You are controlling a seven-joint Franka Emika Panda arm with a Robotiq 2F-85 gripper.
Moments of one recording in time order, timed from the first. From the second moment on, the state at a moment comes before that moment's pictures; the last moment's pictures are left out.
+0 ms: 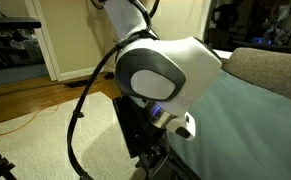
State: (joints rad) arm -0.28 0.59 -0.02 -2.09 0.37 2.34 -0.35
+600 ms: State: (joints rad) arm -0.28 0.66 -0.01 -2.01 0.37 2.34 -0.35
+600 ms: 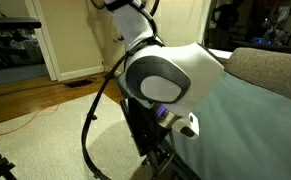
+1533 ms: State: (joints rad) arm -0.32 0.80 0.00 -1.85 0.36 2.34 -0.36
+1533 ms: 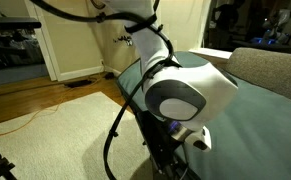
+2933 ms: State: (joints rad) arm -0.34 0.85 0.05 -1.79 0.36 2.33 -0.39
